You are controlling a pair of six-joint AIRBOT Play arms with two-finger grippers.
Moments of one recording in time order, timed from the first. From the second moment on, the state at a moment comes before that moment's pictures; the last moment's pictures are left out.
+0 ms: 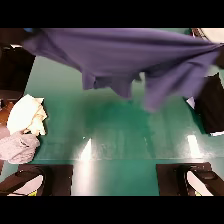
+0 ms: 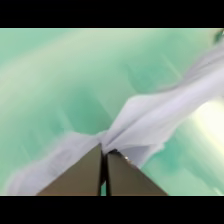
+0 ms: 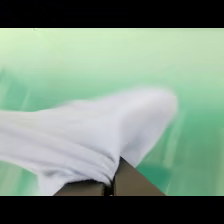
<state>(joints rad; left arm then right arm) -0.09 -1.11 1.93 1.07 -1.38 -1.25 -0.10 -0.84 1.48 -1.21 1.26 1.52</state>
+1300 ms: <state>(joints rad) -0.09 -1.42 1.32 1.01 -1.19 -1.18 -0.07 -1.46 1.34 -1.07 1.28 1.54</state>
